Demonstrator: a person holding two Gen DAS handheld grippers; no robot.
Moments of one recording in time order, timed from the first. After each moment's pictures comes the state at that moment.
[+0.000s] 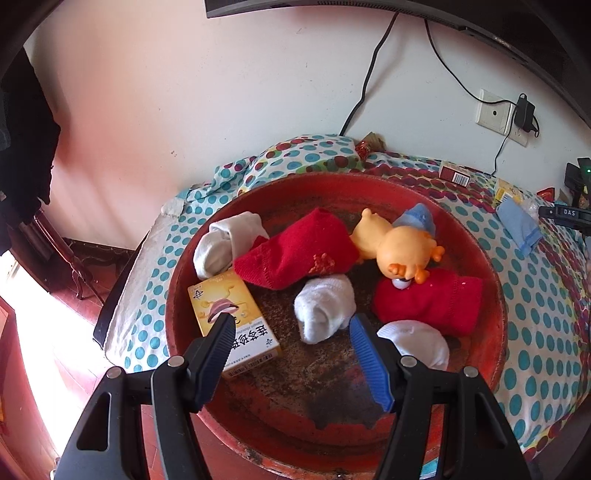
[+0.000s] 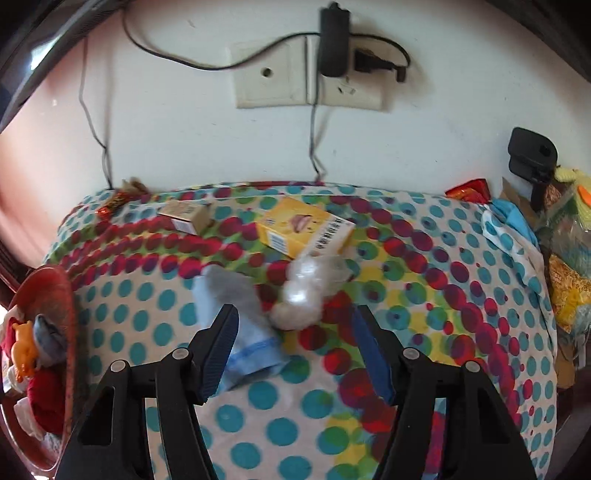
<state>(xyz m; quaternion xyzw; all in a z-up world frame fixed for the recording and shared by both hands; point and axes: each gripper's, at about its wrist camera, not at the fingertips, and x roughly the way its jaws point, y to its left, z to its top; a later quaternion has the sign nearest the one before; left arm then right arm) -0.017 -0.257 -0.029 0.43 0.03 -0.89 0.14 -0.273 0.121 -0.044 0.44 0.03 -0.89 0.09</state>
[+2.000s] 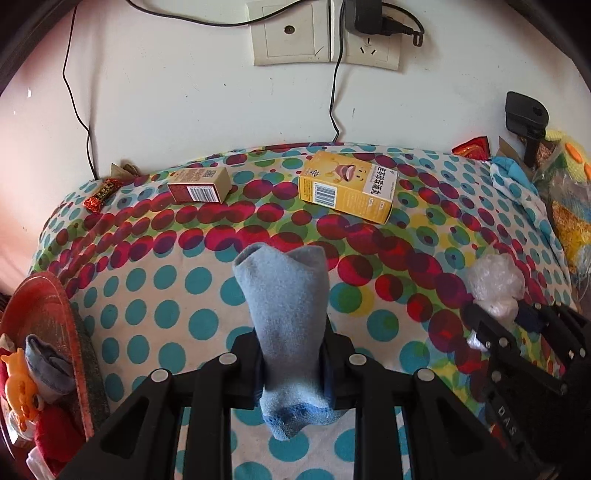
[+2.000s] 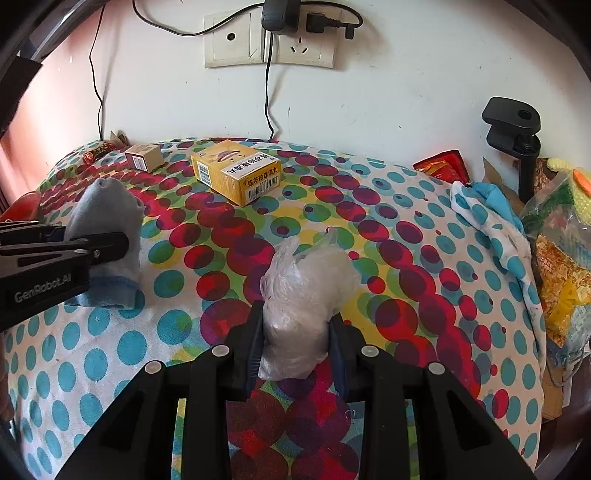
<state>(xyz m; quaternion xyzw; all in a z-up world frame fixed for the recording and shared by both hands) -0.239 0.043 -0.078 0.47 -0.02 -0.88 0.02 -0.240 0.204 -0.099 0.41 0.10 -0.90 0.13</state>
